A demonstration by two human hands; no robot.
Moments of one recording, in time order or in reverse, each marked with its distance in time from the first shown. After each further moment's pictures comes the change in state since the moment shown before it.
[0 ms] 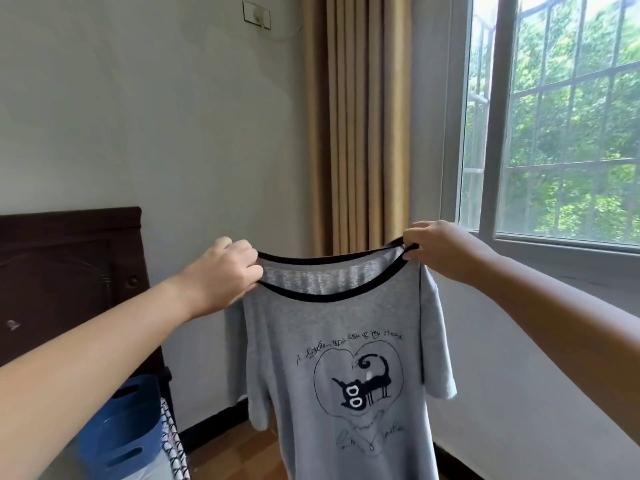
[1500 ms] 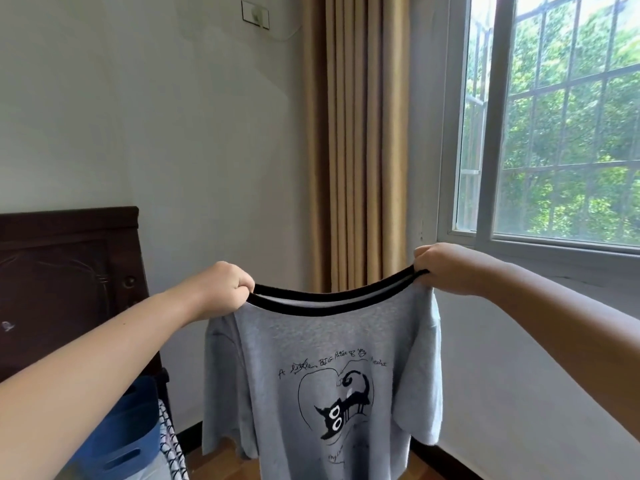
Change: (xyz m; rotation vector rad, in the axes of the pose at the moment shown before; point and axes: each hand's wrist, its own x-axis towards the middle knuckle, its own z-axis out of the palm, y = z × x) left_hand -0.007 0.009 -0.001 -0.967 -0.374 -0.597; right_hand -0.009 -0.001 0.007 -0.252 -0.351 -0.029
